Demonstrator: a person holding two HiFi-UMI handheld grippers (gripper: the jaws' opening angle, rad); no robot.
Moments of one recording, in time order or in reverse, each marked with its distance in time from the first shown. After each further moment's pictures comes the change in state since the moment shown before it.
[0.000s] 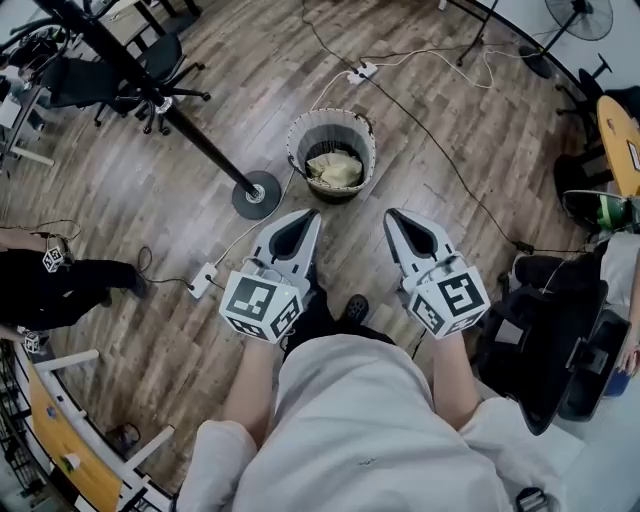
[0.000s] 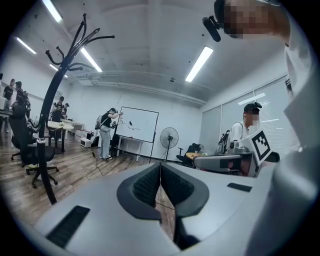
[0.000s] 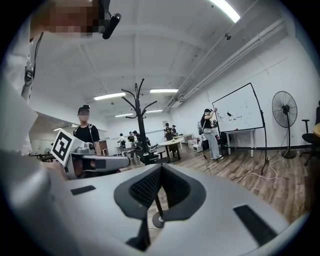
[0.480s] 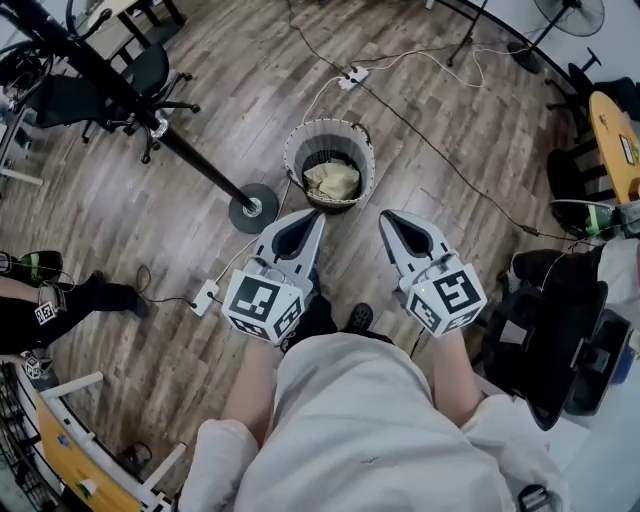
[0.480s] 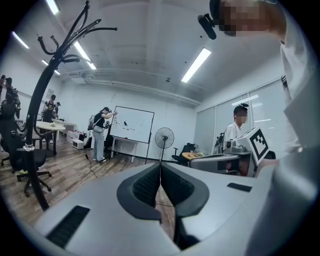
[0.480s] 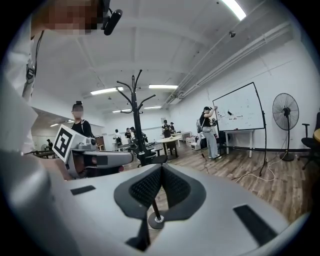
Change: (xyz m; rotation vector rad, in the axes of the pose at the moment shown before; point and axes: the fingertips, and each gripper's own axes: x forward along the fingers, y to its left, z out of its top) left arm 0.026 0.056 0.025 0.023 0.004 -0.088; right arm 0.067 0.001 0.016 -0.020 0.040 -0.032
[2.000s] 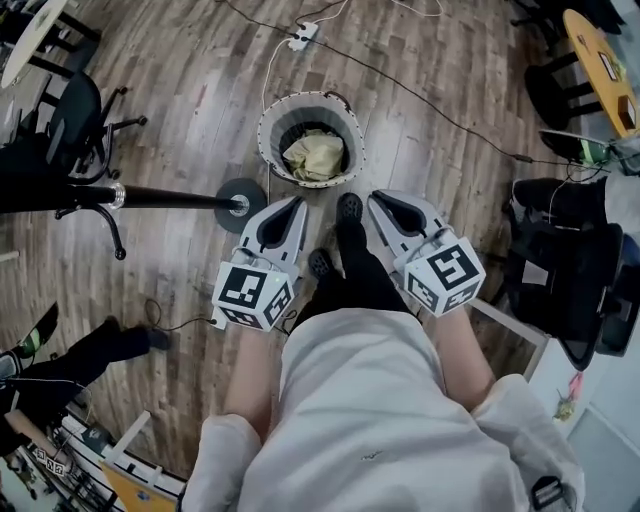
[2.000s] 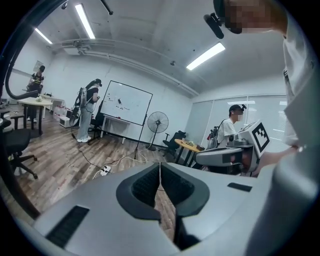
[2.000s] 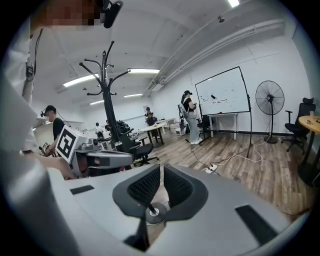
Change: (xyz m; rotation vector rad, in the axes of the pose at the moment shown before) left arm 0.067 0.127 -0.059 -0.090 0.199 -0.175; right arm 0.111 -0.037 -0.045 0.128 0.157 -0.188
